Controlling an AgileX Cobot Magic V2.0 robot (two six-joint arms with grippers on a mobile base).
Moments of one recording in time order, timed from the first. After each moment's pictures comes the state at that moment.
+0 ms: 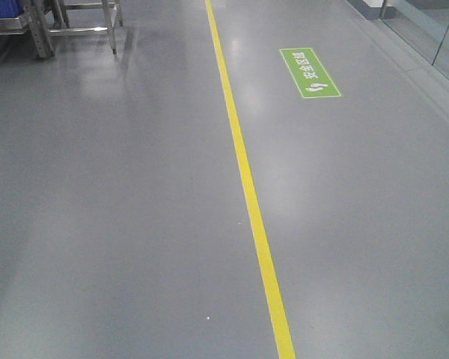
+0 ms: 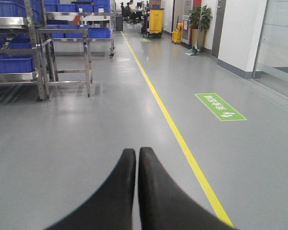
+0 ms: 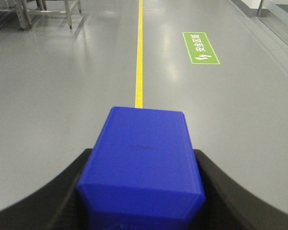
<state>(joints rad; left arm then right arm) -0.01 0.03 0.03 0.01 0.10 -0.04 0.01 0.24 -0.35 0.10 0.54 -0.15</state>
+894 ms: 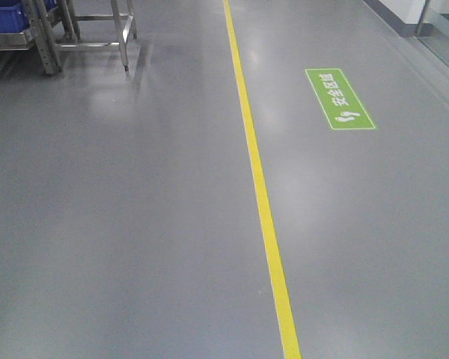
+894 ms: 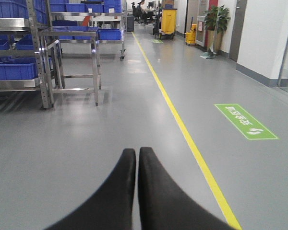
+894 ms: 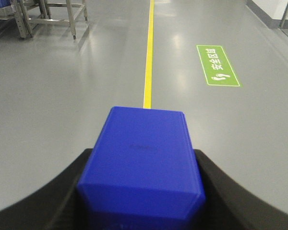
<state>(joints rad) -0.01 0.03 0.03 0.01 0.10 -0.04 0.01 0.24 -0.35 0.10 0.54 -0.15</state>
